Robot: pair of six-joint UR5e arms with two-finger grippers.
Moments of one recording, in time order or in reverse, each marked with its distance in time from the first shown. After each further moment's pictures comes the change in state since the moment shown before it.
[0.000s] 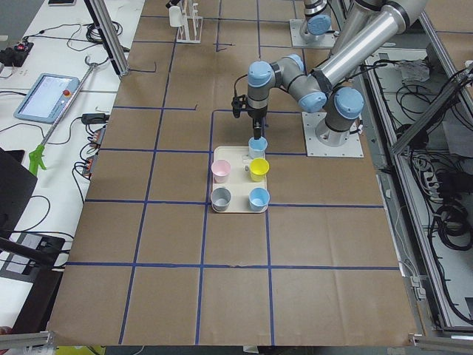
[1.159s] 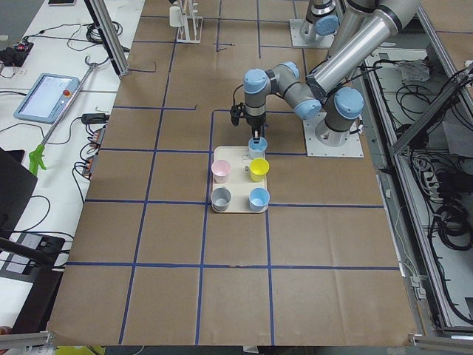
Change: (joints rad) left arm 0.001 -0.037 0.056 -0.025 0.055 0.008; right arm 0.254 -0.140 0.018 -0.008 0.174 0.891
